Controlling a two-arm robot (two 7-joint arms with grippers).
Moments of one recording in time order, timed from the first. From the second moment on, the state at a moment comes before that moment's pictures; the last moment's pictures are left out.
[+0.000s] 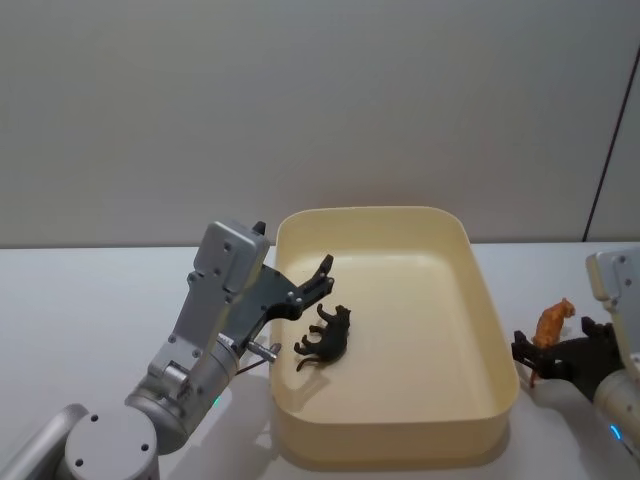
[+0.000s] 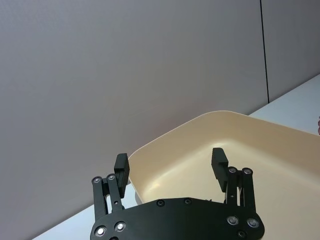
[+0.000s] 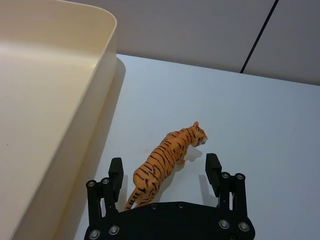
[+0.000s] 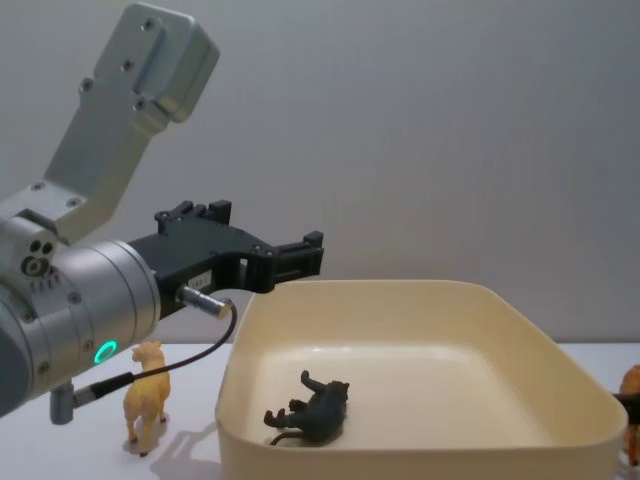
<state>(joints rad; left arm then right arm) -0.24 0.38 0.45 -1.63 -0.20 0.01 -0.01 0.11 0.22 -0.18 -1.61 0.12 0.49 -0.02</state>
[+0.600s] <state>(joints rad) -0.24 0.38 0.45 -1.63 -0.20 0.01 -0.01 0.14 0.20 -0.19 -1.56 0.11 0.48 0.00</state>
